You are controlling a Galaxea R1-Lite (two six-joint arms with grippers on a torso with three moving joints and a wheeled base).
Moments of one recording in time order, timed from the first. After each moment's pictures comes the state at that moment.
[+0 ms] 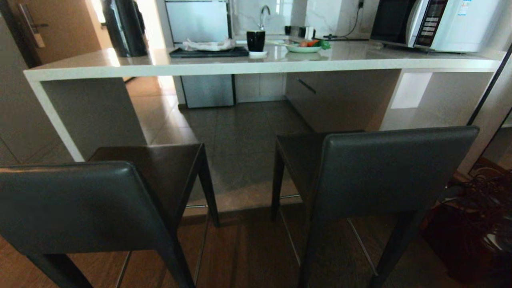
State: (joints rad) left arm 0.00 0.01 0.00 0.01 0.00 -0.01; right arm 0.00 0.00 0.00 0.01 0.00 0.00
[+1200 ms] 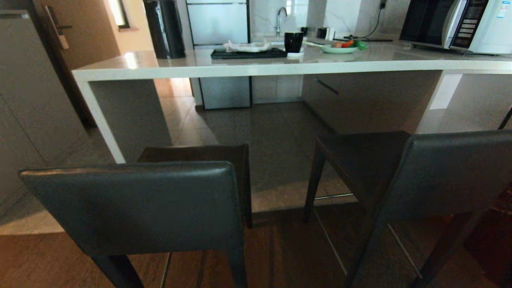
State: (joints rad) left arm 0.00 0.01 0.00 0.01 0.00 -0.01; right arm 0.00 0.00 0.00 0.01 0.00 0.00
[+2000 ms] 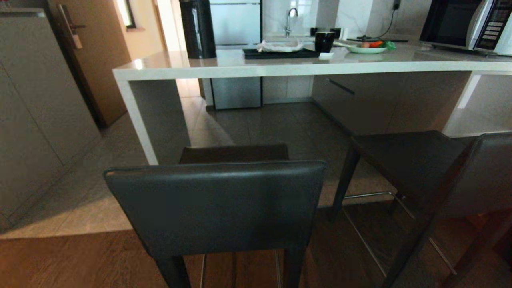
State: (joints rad) left arm 0.00 0.01 0.00 0.01 0.00 -0.01; right arm 0.00 0.00 0.00 0.01 0.00 0.00
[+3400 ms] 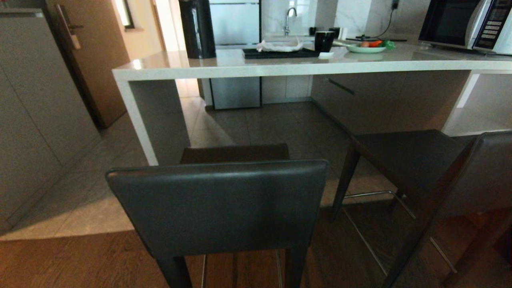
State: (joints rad) left arm 0.00 0.01 0.00 0.01 0.00 -0.01; right arm 0.00 0.00 0.00 0.01 0.00 0.00
